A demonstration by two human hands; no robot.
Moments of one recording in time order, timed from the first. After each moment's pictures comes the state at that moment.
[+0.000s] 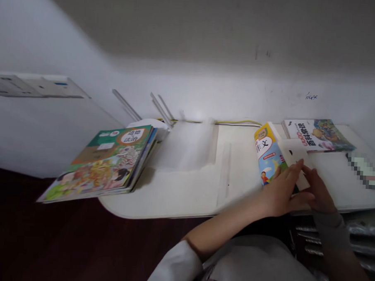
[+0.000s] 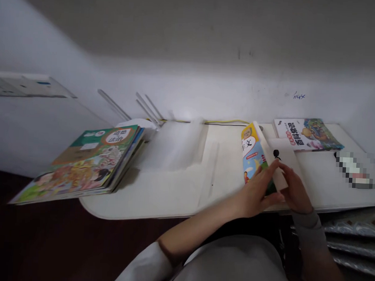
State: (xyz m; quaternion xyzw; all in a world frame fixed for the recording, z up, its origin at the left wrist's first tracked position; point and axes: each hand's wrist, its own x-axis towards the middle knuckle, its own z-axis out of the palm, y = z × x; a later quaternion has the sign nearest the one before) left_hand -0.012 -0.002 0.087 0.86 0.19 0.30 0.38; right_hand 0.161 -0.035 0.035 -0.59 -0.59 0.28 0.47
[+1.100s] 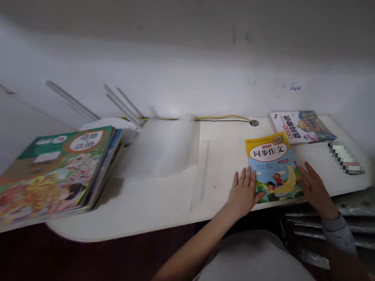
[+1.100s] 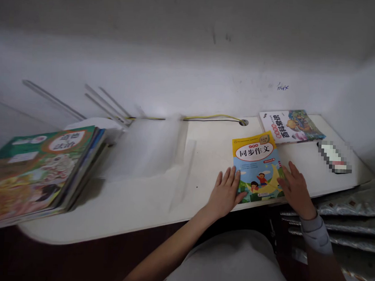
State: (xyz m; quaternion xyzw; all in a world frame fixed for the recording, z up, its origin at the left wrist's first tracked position) left_hand -0.040 0.005 -0.009 0.91 0.40 0.09 0.05; right_hand 0.212 -0.072 0.011 -0.74 -0.61 0.05 0.28
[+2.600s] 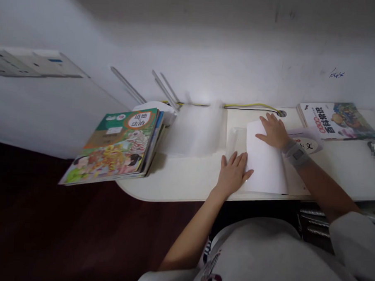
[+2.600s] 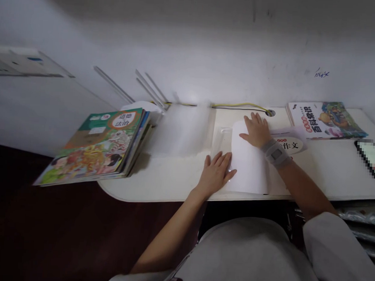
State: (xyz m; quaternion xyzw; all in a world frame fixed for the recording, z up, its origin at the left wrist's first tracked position) left_hand -0.141 0.035 -0.005 0.86 0.49 0.08 0.04; right_hand 0.061 0.125 0.058 -0.61 -0.79 -0.03 0.08
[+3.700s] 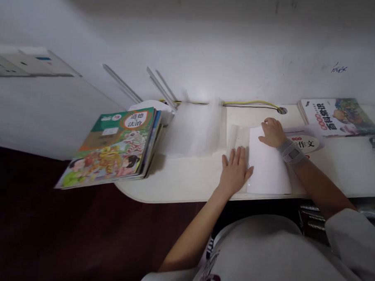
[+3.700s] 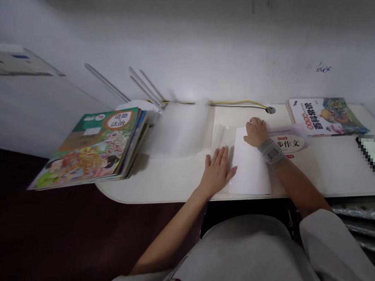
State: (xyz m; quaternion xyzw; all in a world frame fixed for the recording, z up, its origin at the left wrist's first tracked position) left_hand -0.137 0.036 -0.016 0.85 0.52 0.10 0.04; right_hand 0.057 0.137 0.033 -0.62 -0.78 -0.05 0.07
